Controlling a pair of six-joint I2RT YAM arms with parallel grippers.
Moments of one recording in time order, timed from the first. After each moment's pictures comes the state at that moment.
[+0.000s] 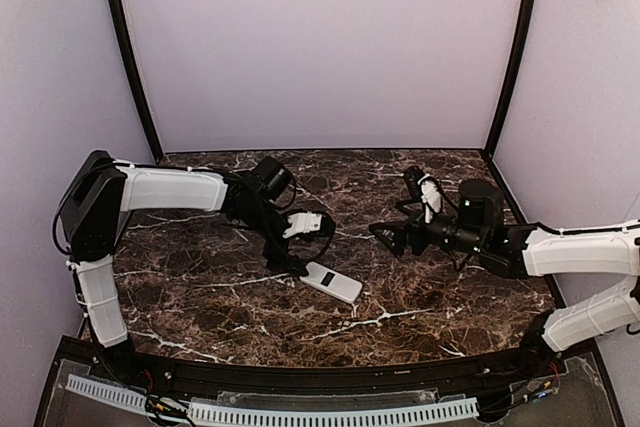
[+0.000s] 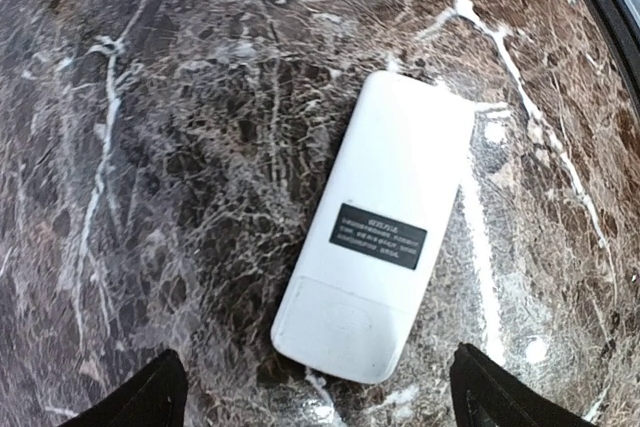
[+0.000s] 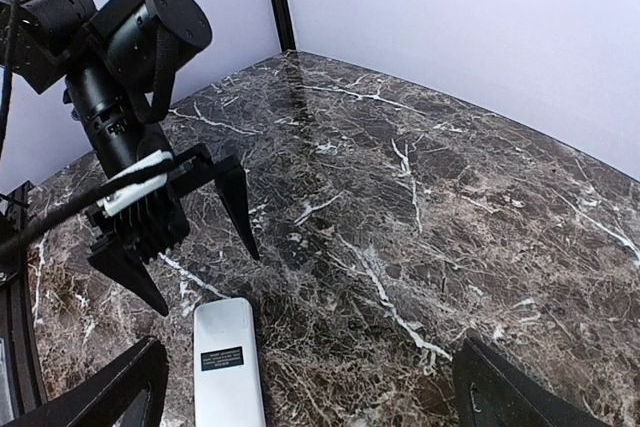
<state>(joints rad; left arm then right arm) -0.73 1.90 1.32 -0.53 0.47 0.85 0.74 1.22 0.54 0.40 -0.19 0.09</state>
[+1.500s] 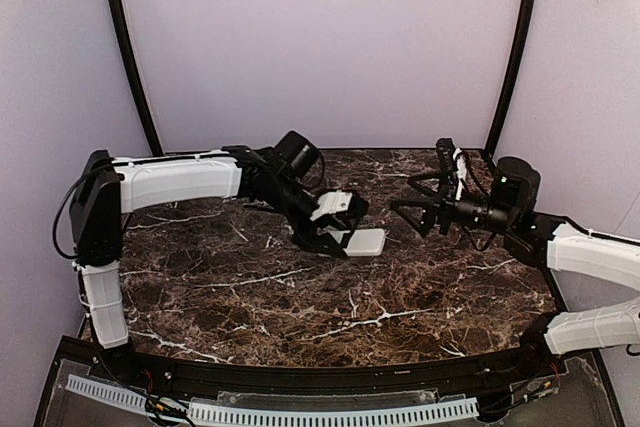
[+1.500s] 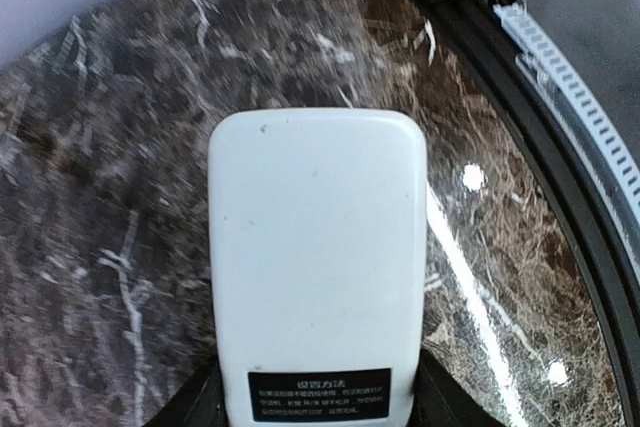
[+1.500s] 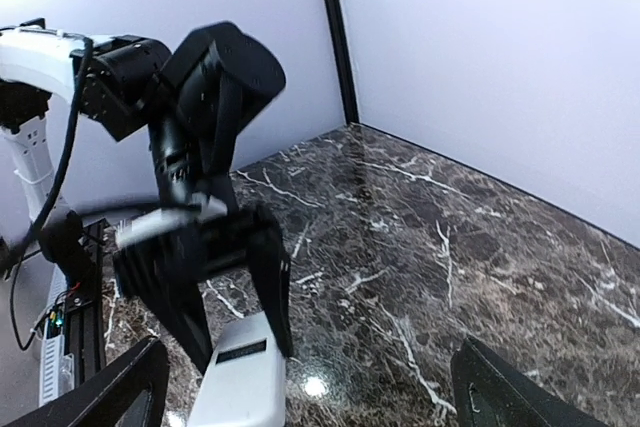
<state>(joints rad) -0.85 2.01 1.63 -0.67 0.63 0.89 0.57 1.06 0.56 0.37 -0.49 0.13</state>
